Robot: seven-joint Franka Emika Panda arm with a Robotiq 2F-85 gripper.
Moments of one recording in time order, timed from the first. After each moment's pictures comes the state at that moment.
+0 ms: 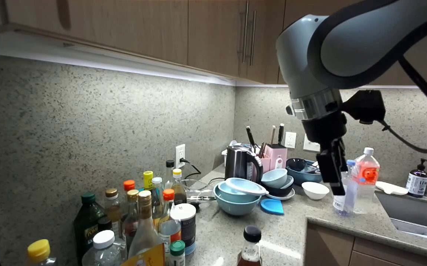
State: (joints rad) arm 0.07 -0.01 0.08 -2.10 -0.32 1.78 -0.06
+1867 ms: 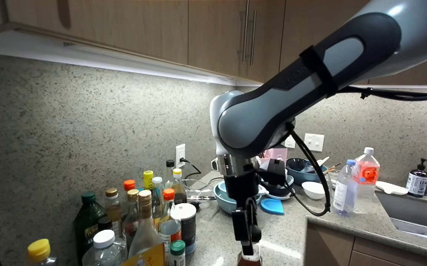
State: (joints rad) arm 0.13 0.51 0.17 -1.74 -0.10 1.98 -0.32
